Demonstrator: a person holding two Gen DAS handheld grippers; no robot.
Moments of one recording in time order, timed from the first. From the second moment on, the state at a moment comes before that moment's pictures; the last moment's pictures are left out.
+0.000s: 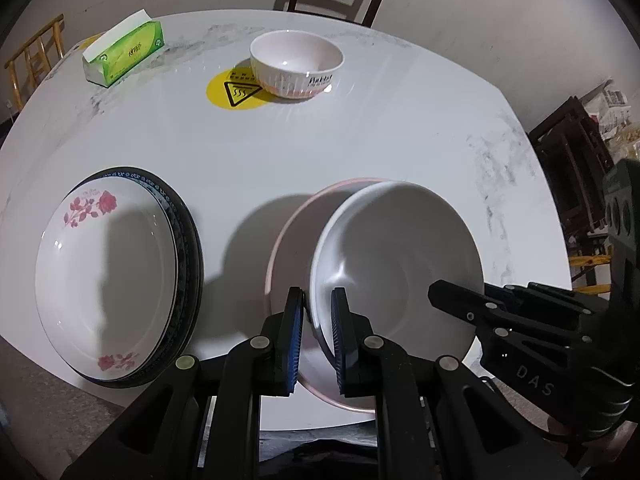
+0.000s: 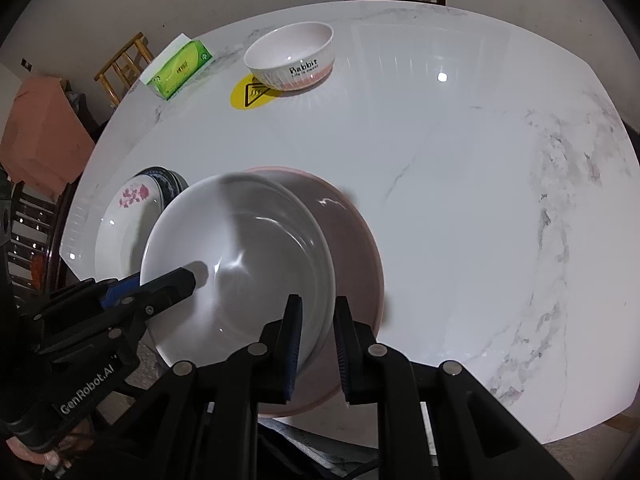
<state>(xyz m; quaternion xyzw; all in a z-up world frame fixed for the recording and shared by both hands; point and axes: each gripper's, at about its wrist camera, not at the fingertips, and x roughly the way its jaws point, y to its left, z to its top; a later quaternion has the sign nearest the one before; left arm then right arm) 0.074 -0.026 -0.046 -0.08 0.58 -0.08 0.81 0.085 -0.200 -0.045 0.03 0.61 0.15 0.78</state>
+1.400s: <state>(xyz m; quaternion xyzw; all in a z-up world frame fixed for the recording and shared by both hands) 0.072 -0.037 -0.053 -0.04 0.55 -0.06 0.83 0.082 -0.188 -0.062 0.01 0.61 0.14 0.78</state>
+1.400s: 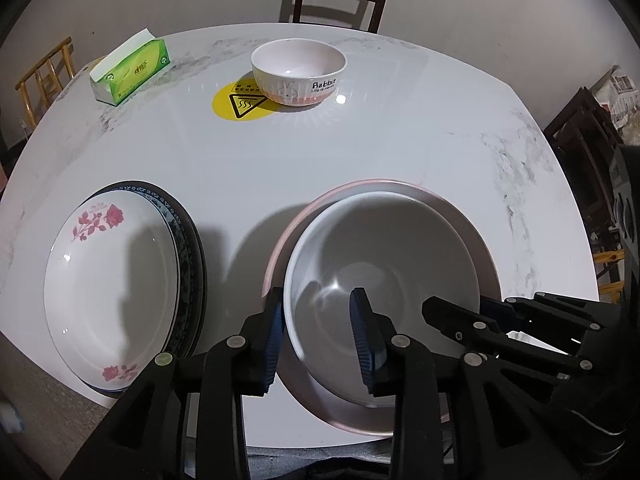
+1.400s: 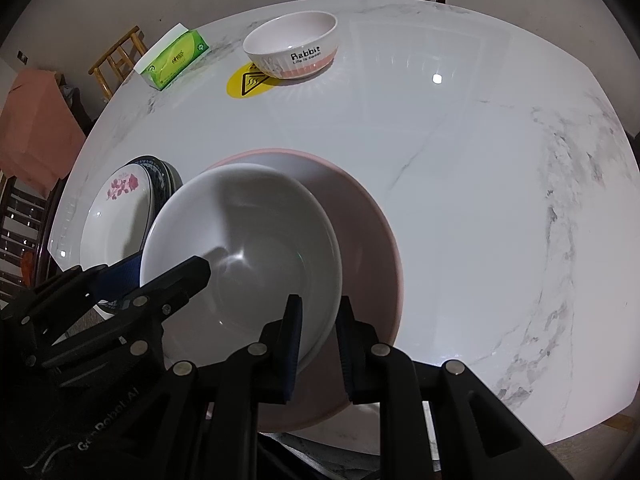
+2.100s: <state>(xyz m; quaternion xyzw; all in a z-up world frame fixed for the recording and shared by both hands) 0.076 -0.036 -0.053 -0.06 0.55 -0.07 0.83 0.082 -0.199 -0.059 0.05 0.60 0.13 0.79</state>
